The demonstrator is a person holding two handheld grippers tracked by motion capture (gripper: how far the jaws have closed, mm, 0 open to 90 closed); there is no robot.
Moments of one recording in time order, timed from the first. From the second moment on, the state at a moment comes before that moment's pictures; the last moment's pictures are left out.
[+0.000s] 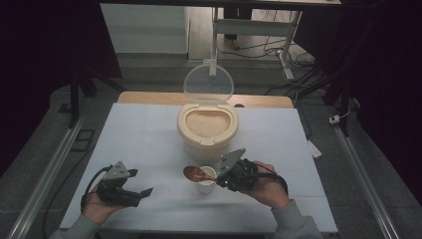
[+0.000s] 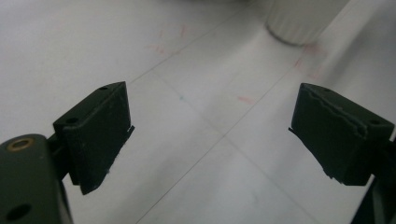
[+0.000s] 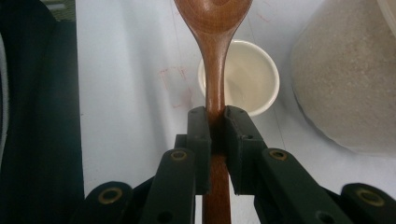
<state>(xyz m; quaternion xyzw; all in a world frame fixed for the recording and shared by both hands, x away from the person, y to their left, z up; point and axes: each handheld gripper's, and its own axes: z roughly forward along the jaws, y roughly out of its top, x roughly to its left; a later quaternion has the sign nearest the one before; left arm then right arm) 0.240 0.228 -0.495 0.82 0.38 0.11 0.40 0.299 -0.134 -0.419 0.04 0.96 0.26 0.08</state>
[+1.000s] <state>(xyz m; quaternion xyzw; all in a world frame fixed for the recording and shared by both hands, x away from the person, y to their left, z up) 0.246 0.159 -0.423 0.86 0.27 0.13 0.42 0.295 -0.122 -0.417 0.03 0.96 0.25 0.10</state>
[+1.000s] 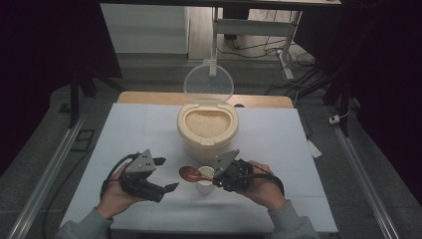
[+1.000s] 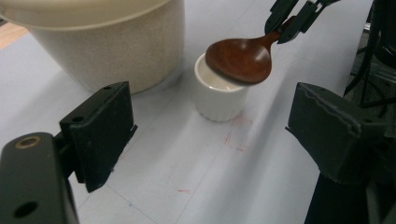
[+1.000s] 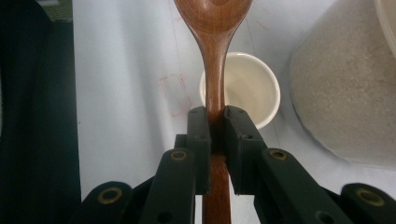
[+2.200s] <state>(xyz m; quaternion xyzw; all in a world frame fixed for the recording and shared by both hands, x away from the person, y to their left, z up) 0.273 0.071 -0.411 0.93 0.13 0.12 0.31 0.289 -0.105 -0.415 0.00 0.97 0.24 0.11</state>
